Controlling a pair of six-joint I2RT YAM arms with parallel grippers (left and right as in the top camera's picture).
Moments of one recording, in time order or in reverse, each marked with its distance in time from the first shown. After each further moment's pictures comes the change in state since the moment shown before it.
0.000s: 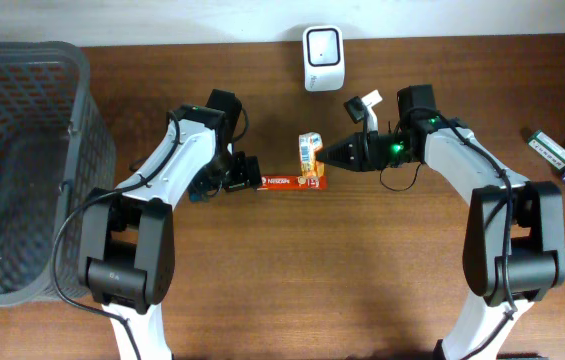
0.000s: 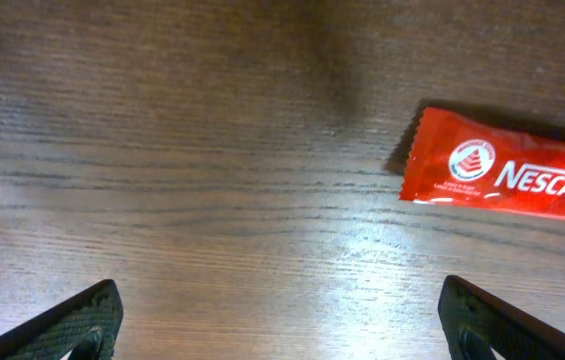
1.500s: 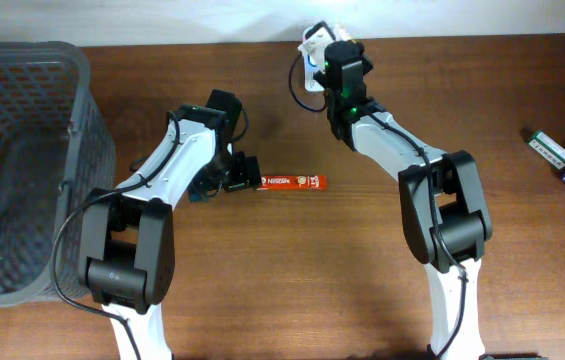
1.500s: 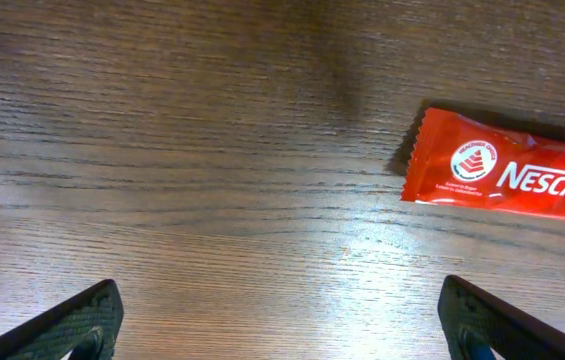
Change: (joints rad) left arm 0.000 0.000 0.000 0.000 -0.003 0.000; right arm 0.241 0.299 0.338 0.890 1.960 -0.526
